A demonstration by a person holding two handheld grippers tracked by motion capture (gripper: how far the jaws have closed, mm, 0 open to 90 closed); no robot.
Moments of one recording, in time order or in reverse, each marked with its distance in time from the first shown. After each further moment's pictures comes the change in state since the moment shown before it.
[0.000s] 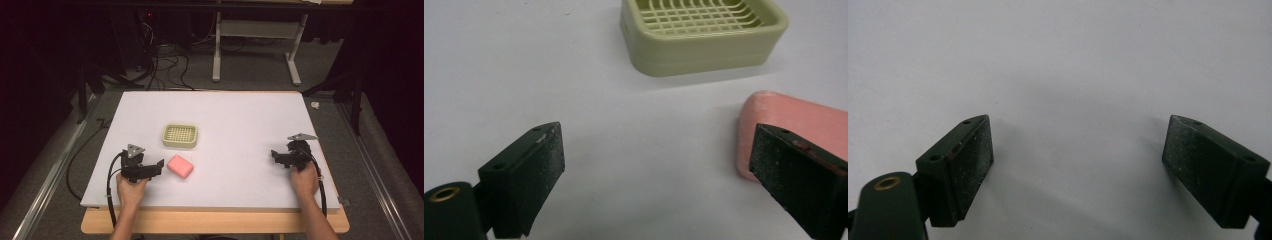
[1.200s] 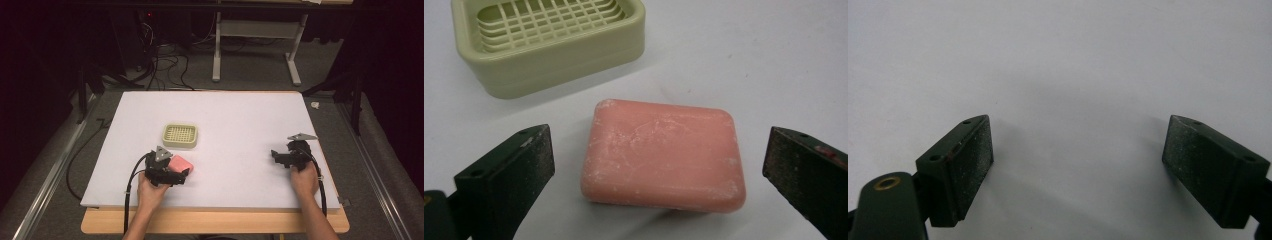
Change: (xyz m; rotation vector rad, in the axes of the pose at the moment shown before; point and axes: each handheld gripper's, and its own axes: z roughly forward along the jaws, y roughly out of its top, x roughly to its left) left arm -0.064 0.010 0.017 0.053 -0.156 0.147; right arm 0.000 0.000 0.000 0.000 0.000 0.000
